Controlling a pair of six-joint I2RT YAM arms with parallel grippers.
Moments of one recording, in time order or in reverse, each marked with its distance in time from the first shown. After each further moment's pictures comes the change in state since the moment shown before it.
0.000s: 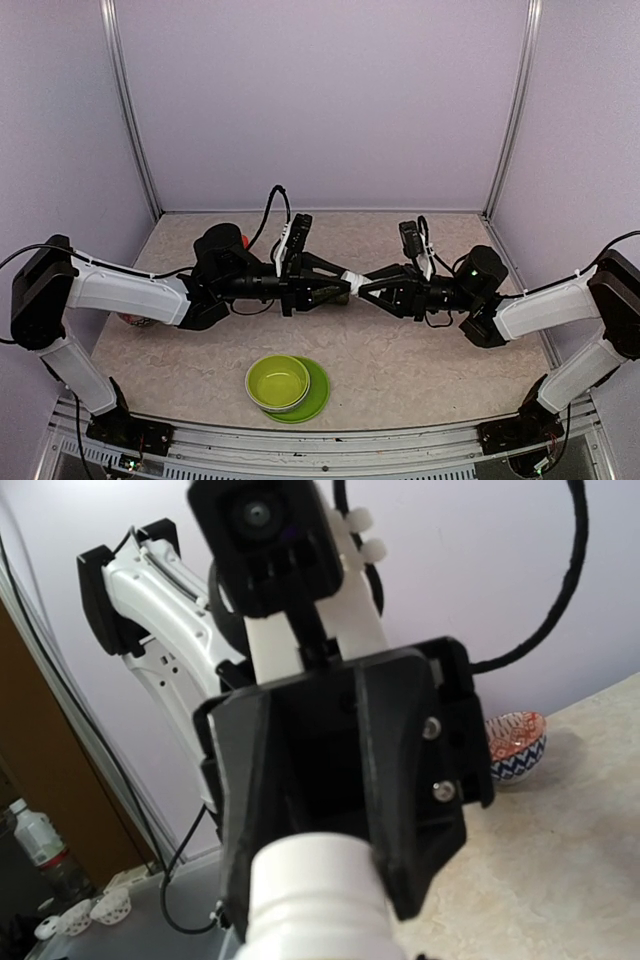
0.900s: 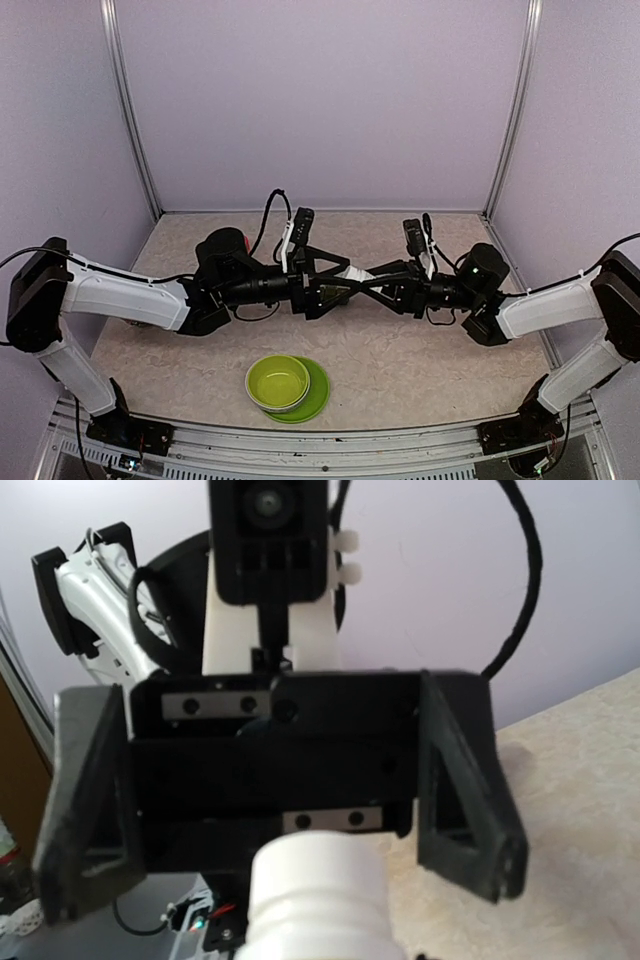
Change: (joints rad) left arm -0.059 -0.019 0.000 -0.023 -0.212 -0.202; right arm -0.020 -0.019 -0.001 -0.048 0.034 -0.088
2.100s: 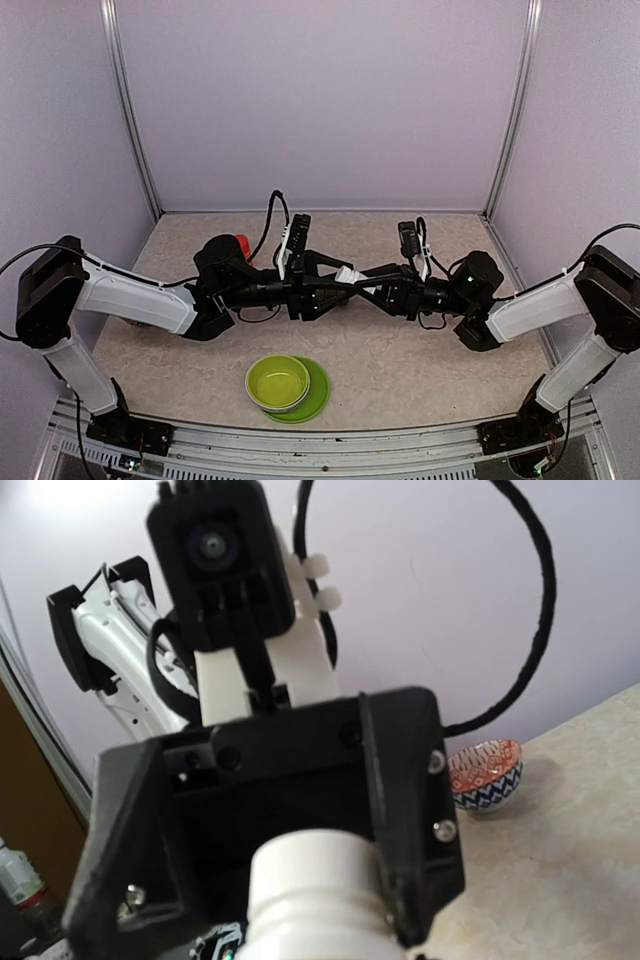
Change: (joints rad) left arm 0.012 0.056 -0.030 0.188 0.105 0.055; right arm 0.036 0.084 -0.002 0.153 0.061 0.116
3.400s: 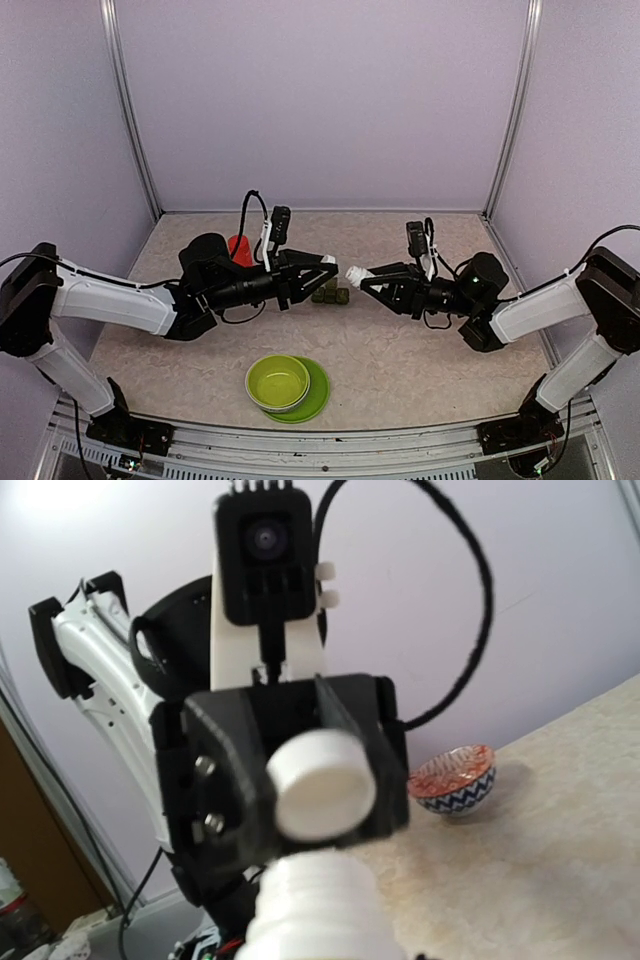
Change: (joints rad) left arm 0.019 -0.108 -0.063 -0.121 -0.193 -0.038; right arm -0.028 -0.011 -0.033 0.022 0.004 -0.010
